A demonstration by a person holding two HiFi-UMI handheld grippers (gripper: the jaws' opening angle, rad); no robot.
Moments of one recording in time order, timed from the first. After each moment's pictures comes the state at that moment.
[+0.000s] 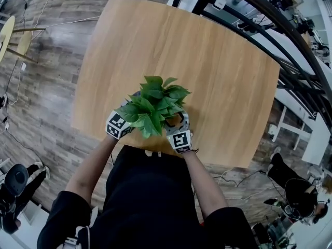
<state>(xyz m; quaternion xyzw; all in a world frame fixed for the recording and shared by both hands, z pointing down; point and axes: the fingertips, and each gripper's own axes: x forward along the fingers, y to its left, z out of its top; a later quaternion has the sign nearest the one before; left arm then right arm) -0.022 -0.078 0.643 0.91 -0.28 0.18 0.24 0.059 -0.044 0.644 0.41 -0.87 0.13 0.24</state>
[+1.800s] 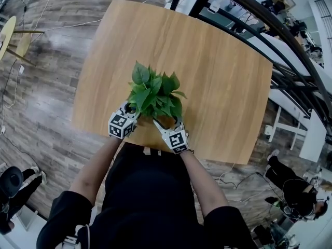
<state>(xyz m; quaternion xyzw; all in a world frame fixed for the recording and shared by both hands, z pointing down) -0.040 -0.068 0.657 0.88 -0.35 0.15 0.27 0.033 -0.011 0.651 0.38 -0.88 0.14 0.24</state>
